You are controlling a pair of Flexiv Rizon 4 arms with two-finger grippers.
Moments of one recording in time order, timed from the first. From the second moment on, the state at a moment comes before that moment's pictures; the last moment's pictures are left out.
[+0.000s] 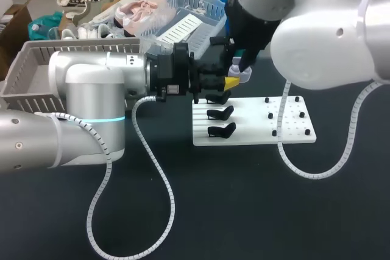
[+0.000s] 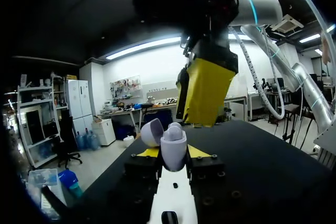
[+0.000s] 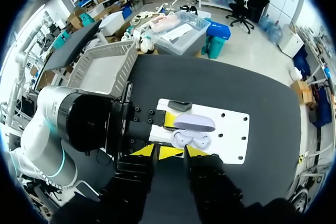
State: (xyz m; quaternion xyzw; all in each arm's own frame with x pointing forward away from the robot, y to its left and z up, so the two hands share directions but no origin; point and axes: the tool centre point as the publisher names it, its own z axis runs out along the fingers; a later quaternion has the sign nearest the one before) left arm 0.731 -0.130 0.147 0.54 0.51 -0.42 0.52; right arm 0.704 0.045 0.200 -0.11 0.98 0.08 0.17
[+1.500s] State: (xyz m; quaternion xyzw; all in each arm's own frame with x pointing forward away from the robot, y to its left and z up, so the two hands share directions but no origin) left arm 0.730 -0.130 0.146 0.54 0.51 -0.42 0.52; right arm 0.755 0.013 0.188 -0.04 0.98 0.10 0.17
